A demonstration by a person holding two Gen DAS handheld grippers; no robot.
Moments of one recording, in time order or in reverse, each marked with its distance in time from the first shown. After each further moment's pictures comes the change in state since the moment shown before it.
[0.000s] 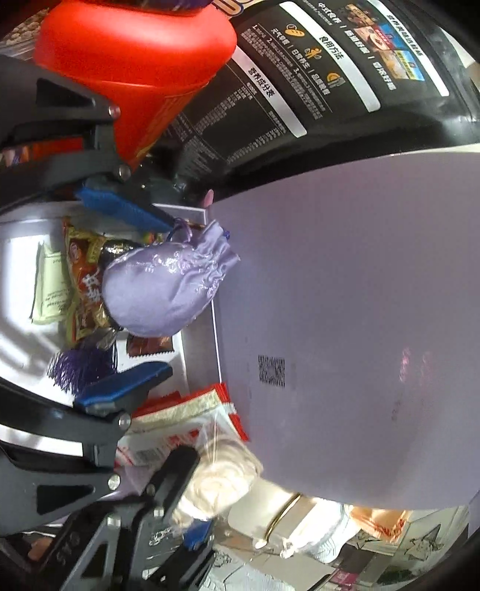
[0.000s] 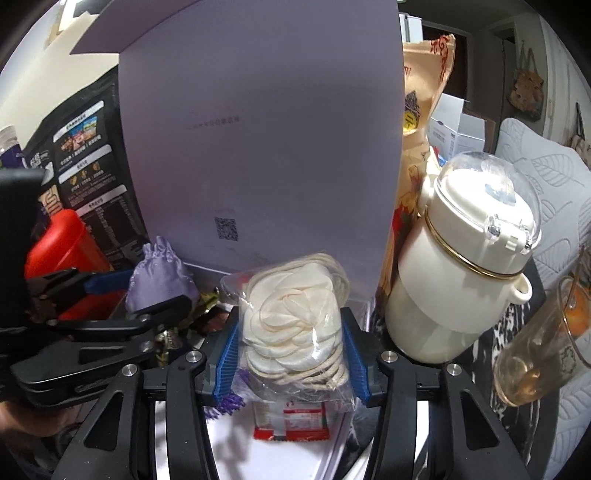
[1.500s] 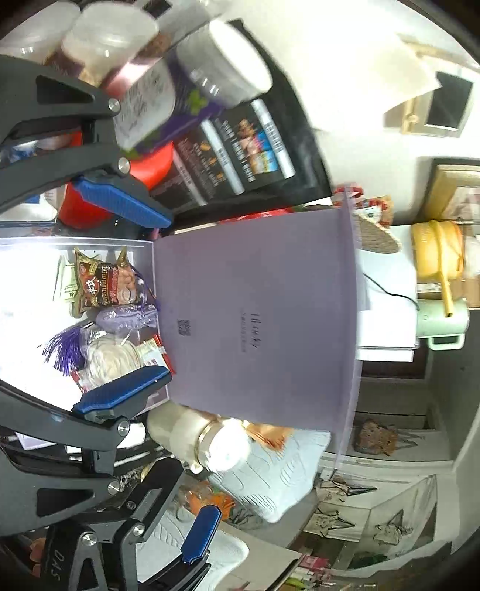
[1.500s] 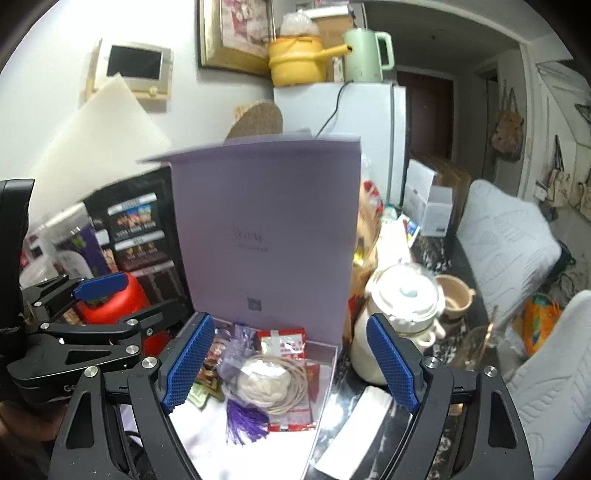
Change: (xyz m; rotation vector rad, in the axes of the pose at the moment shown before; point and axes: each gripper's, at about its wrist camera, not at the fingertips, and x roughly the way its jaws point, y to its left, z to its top) left arm -0.151 -0.009 0.019 -0.013 -0.242 0.017; right arm -0.133 0.015 0.027 -0.018 -0.210 -0.039
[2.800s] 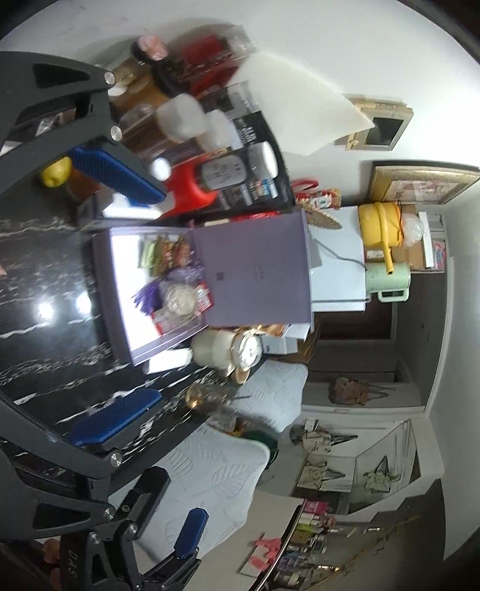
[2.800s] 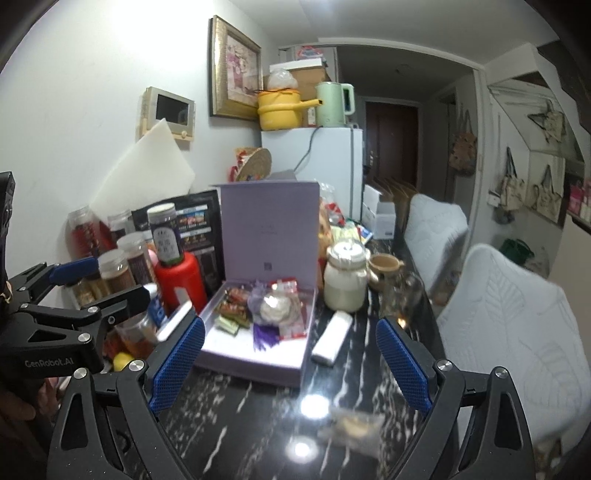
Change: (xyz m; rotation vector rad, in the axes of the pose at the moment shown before) left arm -0.204 -0.030 -0.114 0.080 -0.135 -0.106; right arm -0.229 0.048 -0.105 0.044 -0.108 -0.107
